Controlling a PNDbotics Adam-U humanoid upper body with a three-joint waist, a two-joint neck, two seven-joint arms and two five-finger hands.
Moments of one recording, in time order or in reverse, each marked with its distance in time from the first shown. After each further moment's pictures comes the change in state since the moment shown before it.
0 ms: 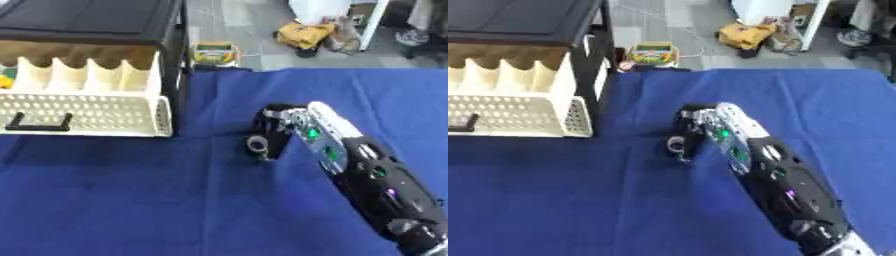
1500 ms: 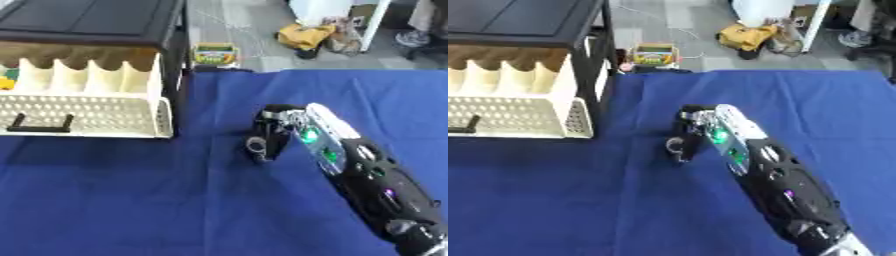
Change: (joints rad) left arm 0.007 -0.009 0.000 0.000 -0.009 0.000 -0.001; right arm -0.005 0.006 -0.001 0.011 -0.009 0.016 -0.014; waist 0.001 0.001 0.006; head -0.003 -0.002
